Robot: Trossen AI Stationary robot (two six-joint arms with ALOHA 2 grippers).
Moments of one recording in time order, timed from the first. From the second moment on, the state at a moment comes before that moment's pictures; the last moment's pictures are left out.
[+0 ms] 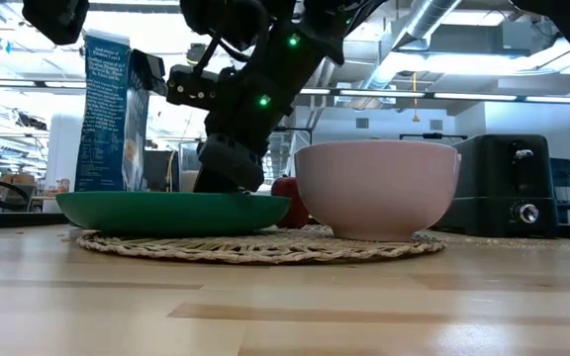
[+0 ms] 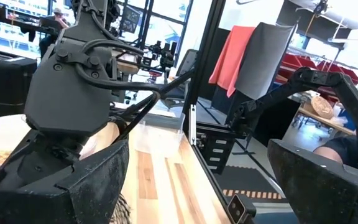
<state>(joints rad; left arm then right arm) -0.79 0.87 0.29 0.64 -0.56 -0.25 0.14 2.26 1.73 -0.35 0.43 -0.30</state>
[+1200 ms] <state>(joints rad) -0.74 1.04 0.30 0.72 -0.69 -0.39 0.34 1.72 1.72 -1.05 0.35 0.09</state>
